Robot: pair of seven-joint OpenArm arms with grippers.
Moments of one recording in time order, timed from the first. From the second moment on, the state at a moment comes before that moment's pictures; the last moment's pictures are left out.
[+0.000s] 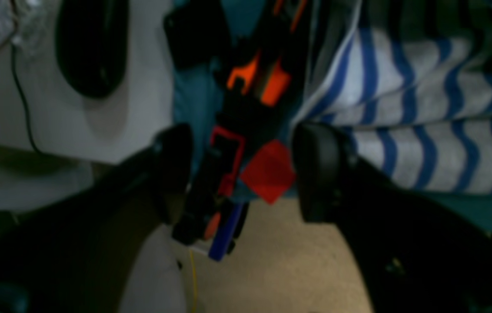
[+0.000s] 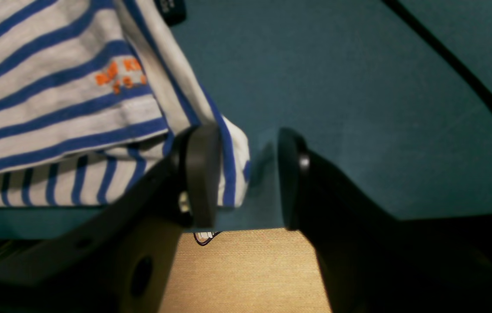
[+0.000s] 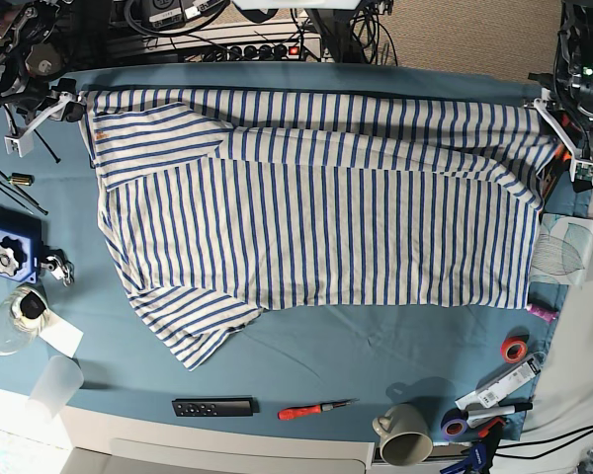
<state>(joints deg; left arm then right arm) 30.9 -26.7 -21.1 118.4 -12.1 -5.0 63.7 -19.0 21.0 49.3 95.4 40.0 31.7 -77.8</state>
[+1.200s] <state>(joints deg) 34.2 -26.6 -21.1 120.9 -8.1 -2.3 68.1 -19.0 21.0 49.3 95.4 40.0 31.6 -77.1</state>
